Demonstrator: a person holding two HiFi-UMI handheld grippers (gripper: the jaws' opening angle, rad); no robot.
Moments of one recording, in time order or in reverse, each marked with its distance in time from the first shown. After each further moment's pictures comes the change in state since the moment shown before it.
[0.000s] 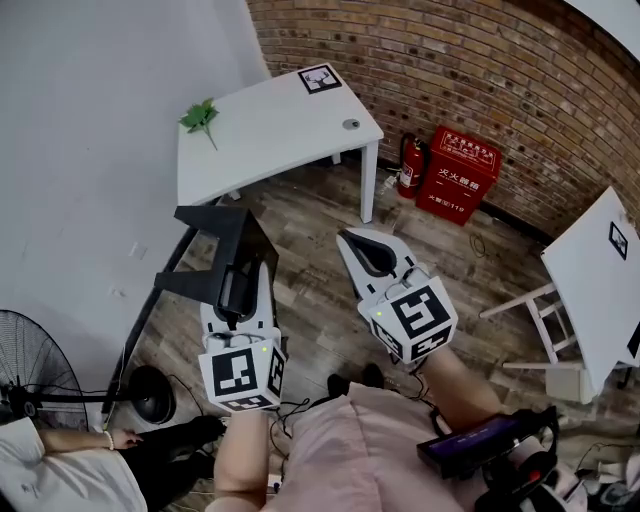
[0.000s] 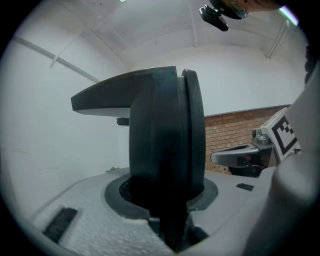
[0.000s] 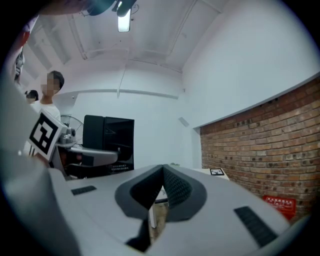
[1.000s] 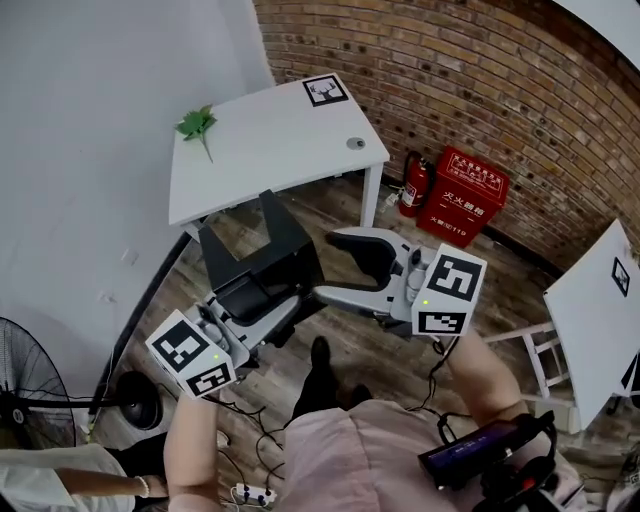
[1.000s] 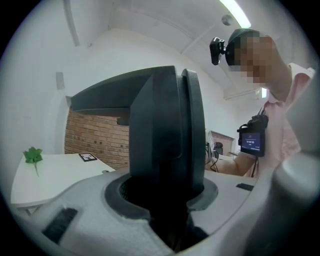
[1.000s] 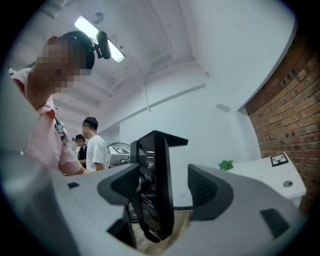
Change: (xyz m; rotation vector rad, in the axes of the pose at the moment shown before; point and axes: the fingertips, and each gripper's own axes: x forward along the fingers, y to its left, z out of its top) left arm 0.071 -0.066 -0.004 -0.140 0.088 -0.814; right arm 0.049 -0.010 0.026 0.201 -0.029 0.648
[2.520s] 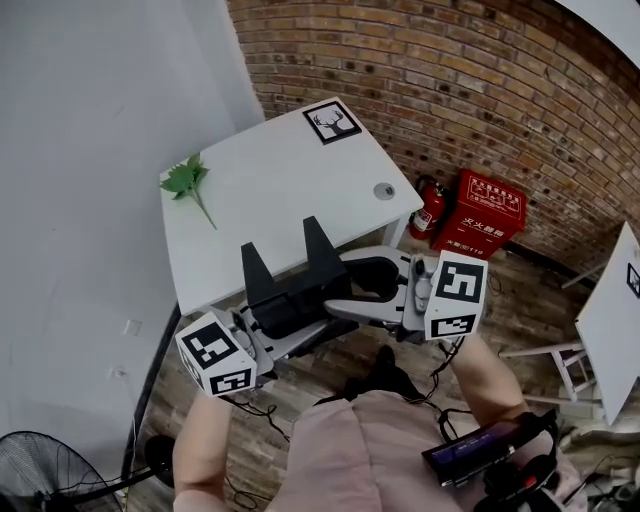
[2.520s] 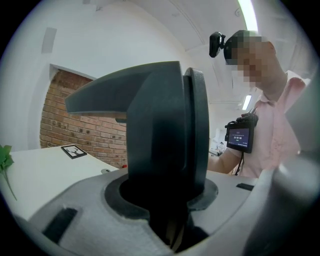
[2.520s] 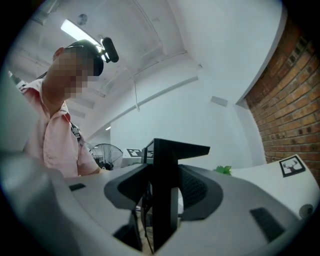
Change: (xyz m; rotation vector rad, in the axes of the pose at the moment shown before) left arm 0.059 0.234 0.000 -0.058 0.102 -0.318; right arm 0.155 -0.198 0.016 0.016 -0.001 0.013
